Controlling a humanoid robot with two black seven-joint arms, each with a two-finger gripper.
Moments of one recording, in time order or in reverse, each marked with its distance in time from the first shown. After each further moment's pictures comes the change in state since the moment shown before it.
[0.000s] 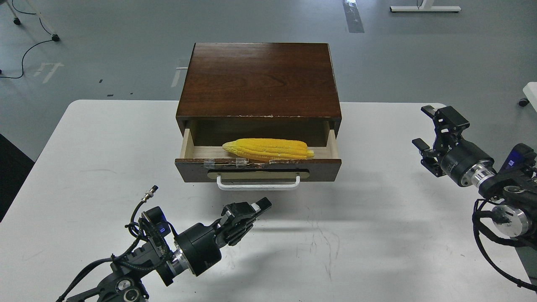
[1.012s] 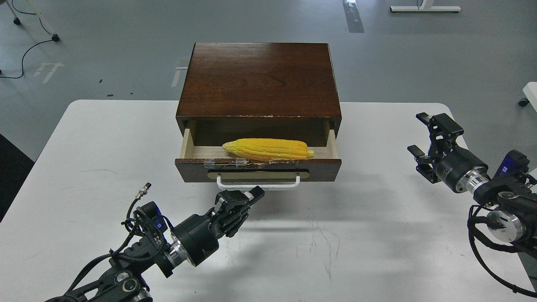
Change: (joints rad) left arm -0.002 -0.020 -0.037 0.018 -0.072 0.015 0.022; right arm -0.019 0.021 0.000 0.000 0.000 -0.001 0.000
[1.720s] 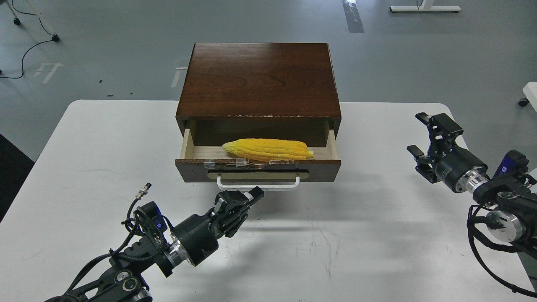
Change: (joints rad) left arm -0.001 0.001 -0.001 0.003 -0.003 -0.010 -0.002; right arm -0.003 0.000 0.000 0.000 0.000 0.000 0.000
